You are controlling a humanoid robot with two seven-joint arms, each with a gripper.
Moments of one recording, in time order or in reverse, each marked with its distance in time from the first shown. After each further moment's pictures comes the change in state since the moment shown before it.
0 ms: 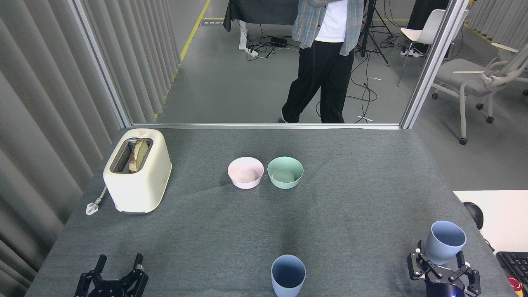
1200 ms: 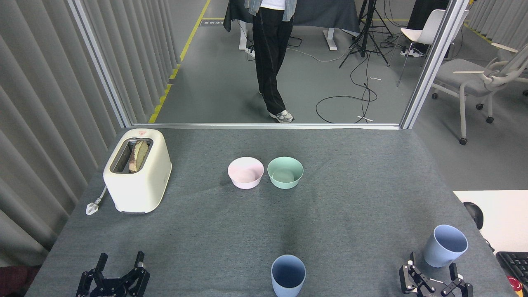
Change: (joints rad) left arm 0.001 -0.014 0.001 -0.020 0.003 0.022 -0.002; right arm 0.116 0.066 0.004 -0.152 0.010 0.019 0.002
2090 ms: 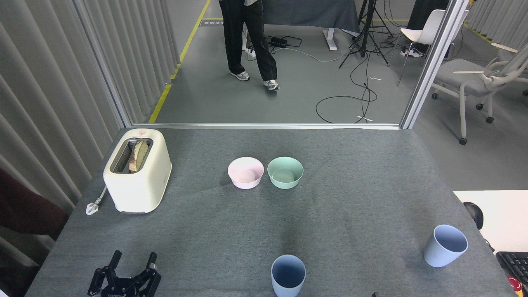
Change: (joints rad) left arm 0.013 -0.015 -0.027 -0.038 -0.021 -0.039 0.006; right arm 0.421 0.141 0.198 -0.490 0.044 0.037 -0.033
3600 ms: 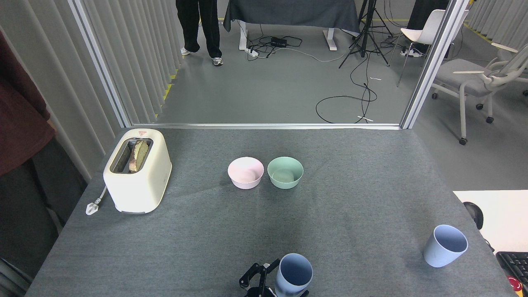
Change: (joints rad) left arm -0.121 -0.276 -0.510 0.041 -0.422 -0.072 -0.037; right arm 0.046 -0.006 0.029 -0.058 0.009 -0.048 -0.006
